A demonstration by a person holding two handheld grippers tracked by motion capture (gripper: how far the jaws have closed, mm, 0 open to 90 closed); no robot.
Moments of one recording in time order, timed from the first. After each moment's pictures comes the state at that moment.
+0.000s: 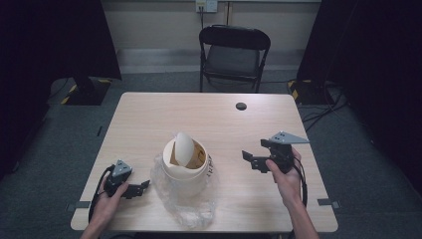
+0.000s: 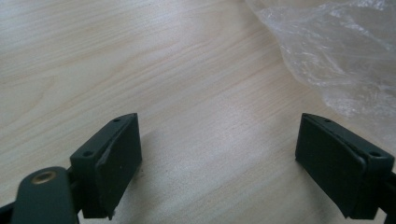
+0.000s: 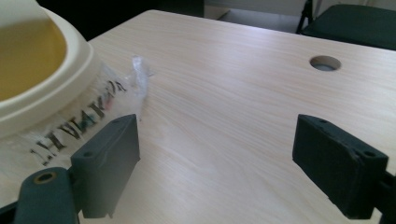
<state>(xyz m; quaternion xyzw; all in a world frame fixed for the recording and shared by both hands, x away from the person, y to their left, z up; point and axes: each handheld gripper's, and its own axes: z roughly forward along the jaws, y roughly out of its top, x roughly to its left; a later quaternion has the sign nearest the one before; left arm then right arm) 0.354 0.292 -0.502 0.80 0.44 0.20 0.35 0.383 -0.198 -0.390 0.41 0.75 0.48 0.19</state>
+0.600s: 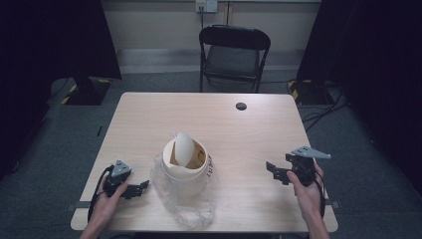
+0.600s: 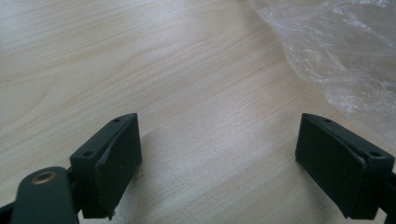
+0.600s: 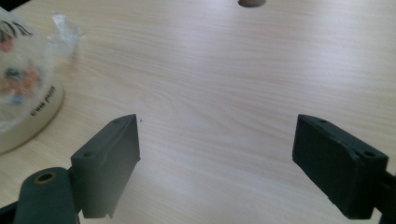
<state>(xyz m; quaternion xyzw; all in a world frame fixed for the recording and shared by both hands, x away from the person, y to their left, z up) 0.354 0.294 -0.502 0.80 0.45 0.20 0.35 0.365 -0.262 -0.429 0.49 0.73 0.42 0.21</state>
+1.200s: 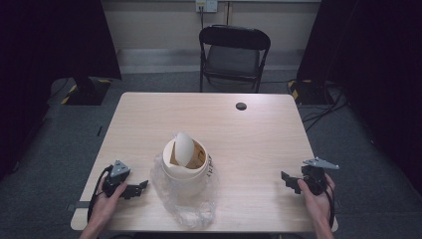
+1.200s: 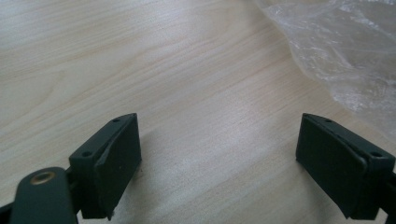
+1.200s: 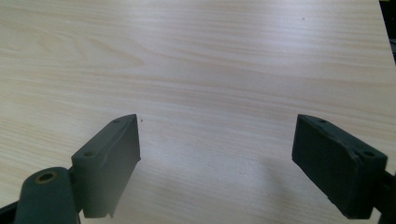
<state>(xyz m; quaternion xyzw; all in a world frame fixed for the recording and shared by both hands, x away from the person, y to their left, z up) 0.353 0.296 -0.502 0.80 0.45 0.20 0.35 0.361 -0.306 -0.477 0.56 0.72 0.35 0.23</state>
